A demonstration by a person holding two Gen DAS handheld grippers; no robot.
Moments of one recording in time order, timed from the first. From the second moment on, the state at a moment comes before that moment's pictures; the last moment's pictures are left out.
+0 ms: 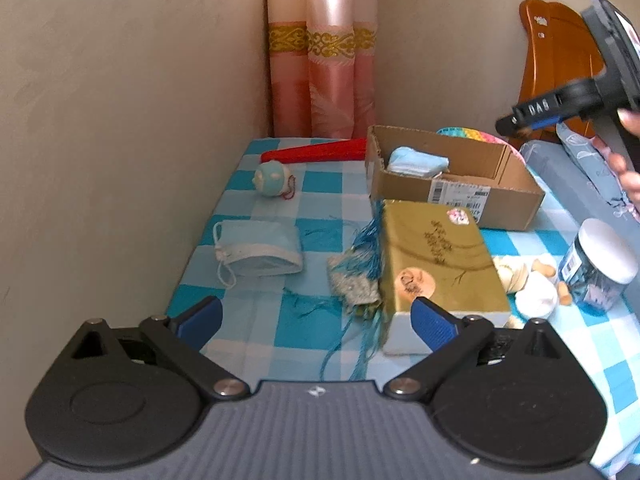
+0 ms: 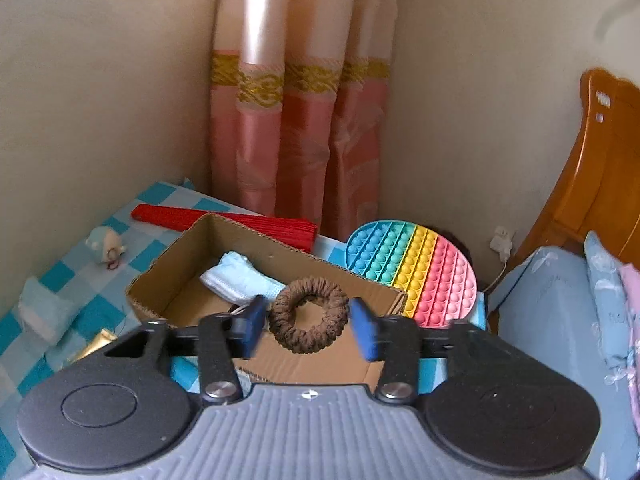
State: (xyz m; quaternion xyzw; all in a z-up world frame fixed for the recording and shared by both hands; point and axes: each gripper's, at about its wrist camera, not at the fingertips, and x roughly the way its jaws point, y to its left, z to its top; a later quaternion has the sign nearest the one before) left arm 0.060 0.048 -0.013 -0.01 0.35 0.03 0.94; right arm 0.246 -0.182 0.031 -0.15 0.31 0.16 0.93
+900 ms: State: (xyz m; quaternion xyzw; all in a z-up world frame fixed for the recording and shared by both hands) left arm 0.038 0.051 -0.033 -0.02 0.37 0.01 0.93; right arm 0.122 -0.189 0.007 -0.12 0.29 0.20 0.93
